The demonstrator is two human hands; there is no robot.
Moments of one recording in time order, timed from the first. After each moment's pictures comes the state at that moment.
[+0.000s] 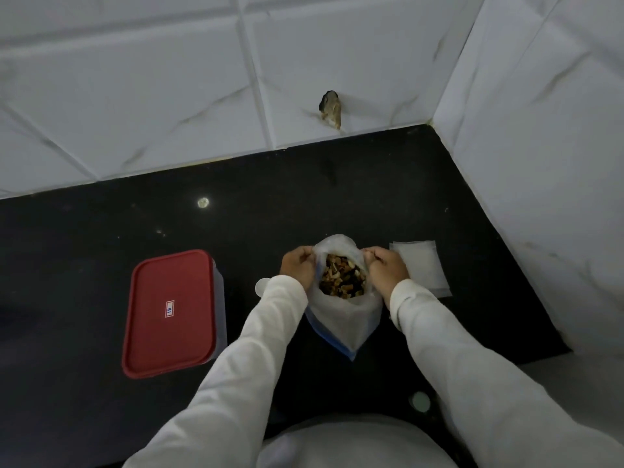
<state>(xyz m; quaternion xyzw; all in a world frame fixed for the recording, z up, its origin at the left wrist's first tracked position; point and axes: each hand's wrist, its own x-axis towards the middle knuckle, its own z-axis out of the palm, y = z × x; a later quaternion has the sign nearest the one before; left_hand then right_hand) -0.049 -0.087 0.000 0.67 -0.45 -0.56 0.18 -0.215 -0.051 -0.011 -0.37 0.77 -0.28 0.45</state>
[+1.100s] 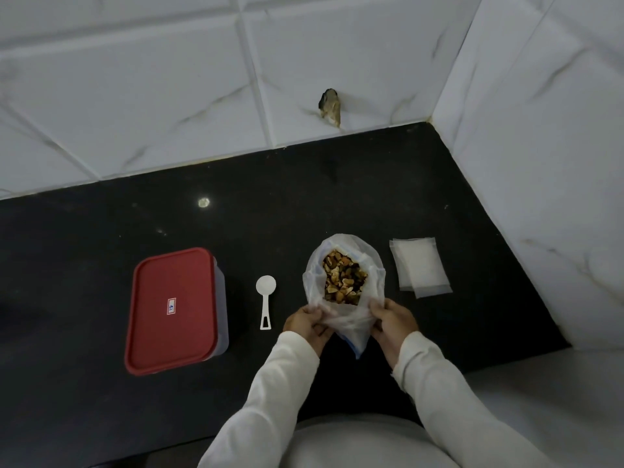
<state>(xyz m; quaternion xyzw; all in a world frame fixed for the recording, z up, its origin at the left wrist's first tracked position) -0.048 -0.001 -0.014 0.62 0.02 -0.73 0.30 -0.199 0.025 -0.016 0.01 0.67 -0.40 0.63</state>
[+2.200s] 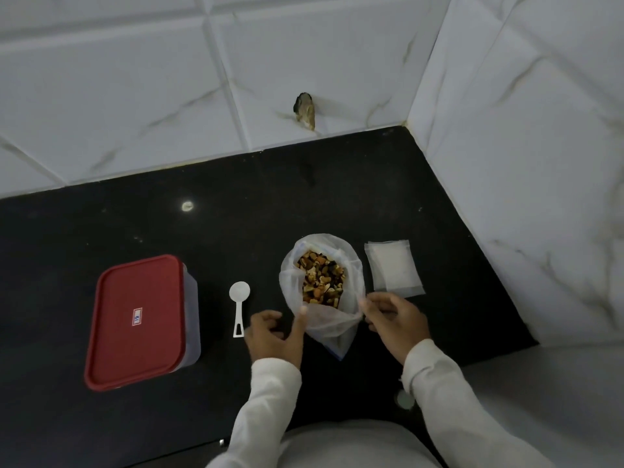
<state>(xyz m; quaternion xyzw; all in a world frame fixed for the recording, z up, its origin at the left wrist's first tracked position) -0.054 0.031 -0.003 0.76 -0.36 -0.47 0.28 -0.251 0.049 -0.002 -0.29 0.74 -0.32 0.52</state>
